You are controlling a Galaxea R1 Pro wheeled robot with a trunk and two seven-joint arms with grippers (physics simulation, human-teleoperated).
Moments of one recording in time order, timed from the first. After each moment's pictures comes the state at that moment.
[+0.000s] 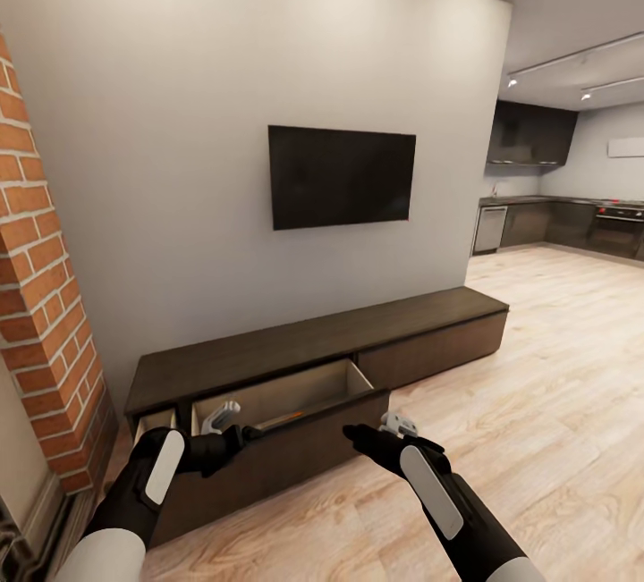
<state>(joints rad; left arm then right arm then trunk) -0.53 -0.04 0.27 -0.88 0.39 0.95 -0.16 -0.45 0.03 0.32 -1.03 -0.87 0.52 -0.31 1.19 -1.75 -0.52</state>
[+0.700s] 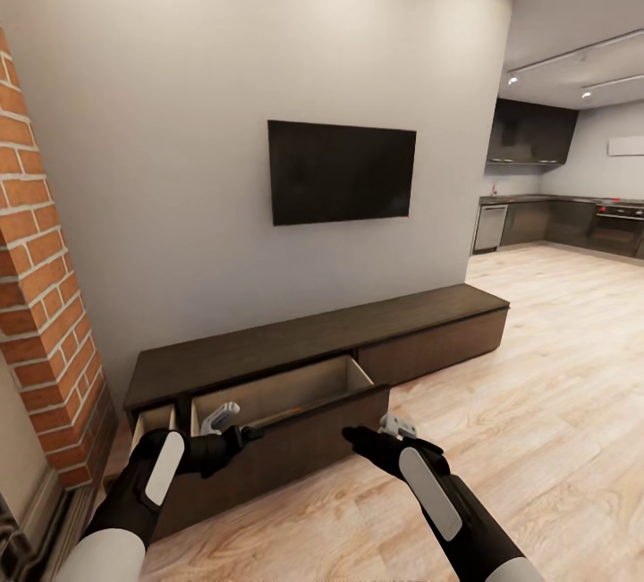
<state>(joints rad) -0.53 -0.03 0.27 -0.87 0.38 0.93 -0.16 -0.45 0.03 0.33 -1.01 -0.87 0.52 -0.31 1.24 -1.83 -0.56</state>
